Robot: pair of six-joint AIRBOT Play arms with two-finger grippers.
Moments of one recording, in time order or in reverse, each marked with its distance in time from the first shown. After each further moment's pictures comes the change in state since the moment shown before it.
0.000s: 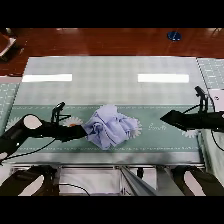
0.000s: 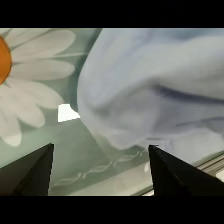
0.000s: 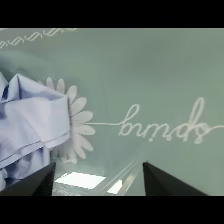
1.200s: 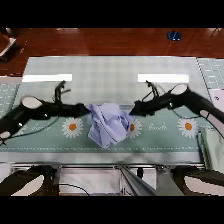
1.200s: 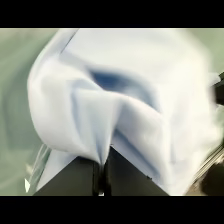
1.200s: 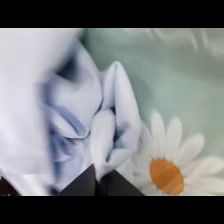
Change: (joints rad) left arm 0.034 -0.157 0.271 -0.296 0.071 0.276; right arm 0.393 -0.611 0.378 0.286 -0.058 -0.129
